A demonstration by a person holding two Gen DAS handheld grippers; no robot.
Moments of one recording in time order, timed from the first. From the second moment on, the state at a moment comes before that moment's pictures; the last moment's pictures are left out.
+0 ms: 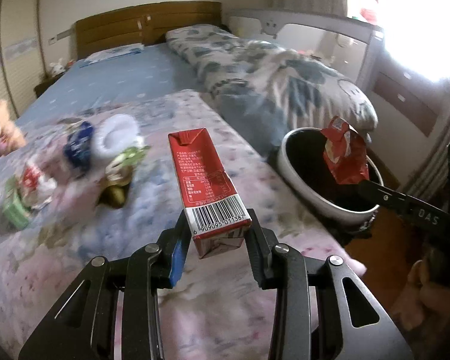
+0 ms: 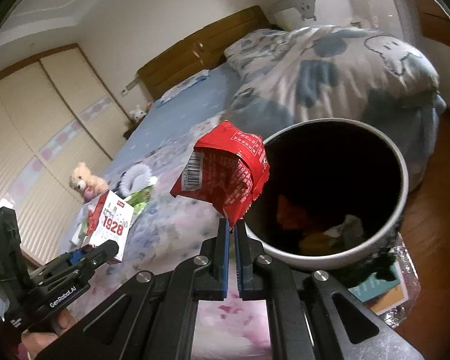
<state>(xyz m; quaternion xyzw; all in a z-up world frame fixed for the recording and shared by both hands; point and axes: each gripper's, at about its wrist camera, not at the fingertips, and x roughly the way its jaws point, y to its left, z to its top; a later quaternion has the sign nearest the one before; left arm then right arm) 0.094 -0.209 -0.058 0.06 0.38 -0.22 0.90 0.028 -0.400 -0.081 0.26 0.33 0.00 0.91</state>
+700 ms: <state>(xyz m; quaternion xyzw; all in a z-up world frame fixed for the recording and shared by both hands) 0.104 -0.312 -0.055 0.10 0.38 -0.30 0.87 0.014 -0.465 -0.088 0.28 0.34 -0.05 0.90</state>
